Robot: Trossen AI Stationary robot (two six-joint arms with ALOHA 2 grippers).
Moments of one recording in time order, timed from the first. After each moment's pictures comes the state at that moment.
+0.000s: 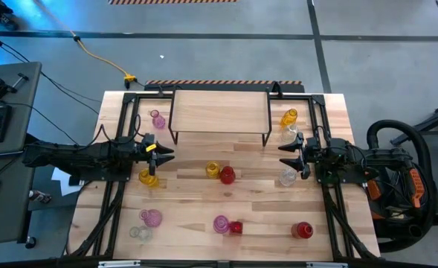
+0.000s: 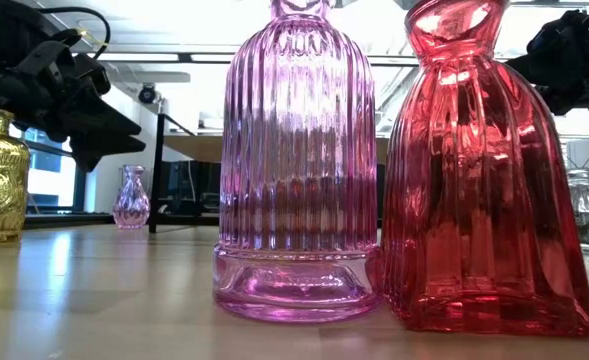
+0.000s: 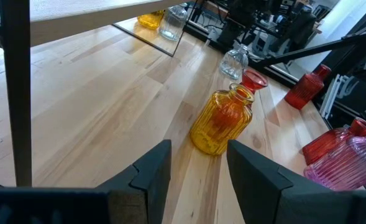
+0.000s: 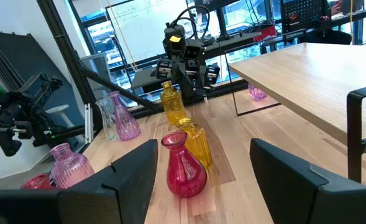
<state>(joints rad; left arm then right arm) 0.06 0.30 0.01 0.02 -0.06 -0.43 0.00 0.01 0.01 0.01 0.02 0.26</state>
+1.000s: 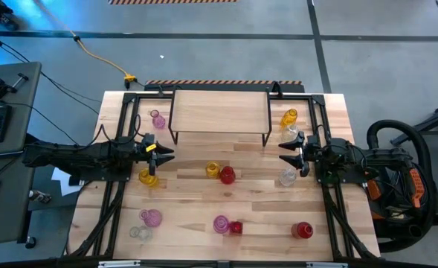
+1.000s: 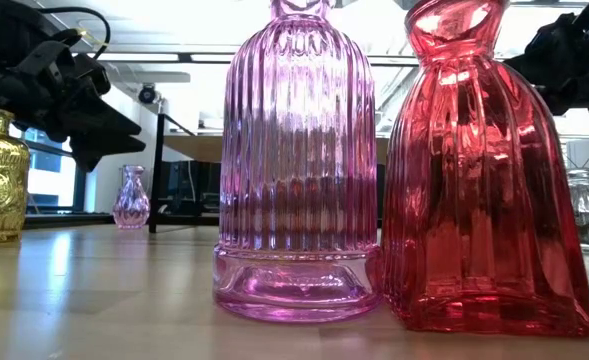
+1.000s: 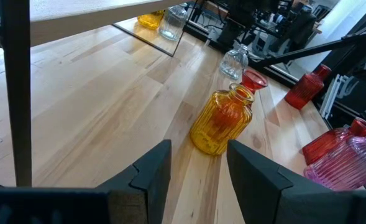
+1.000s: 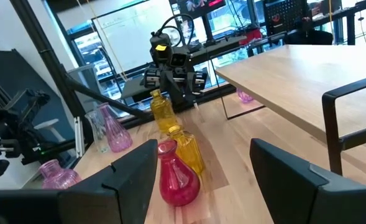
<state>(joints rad) 0.06 0.30 0.01 0.02 -0.06 -0.43 0.00 0.01 0.01 0.02 0.08 0.31</state>
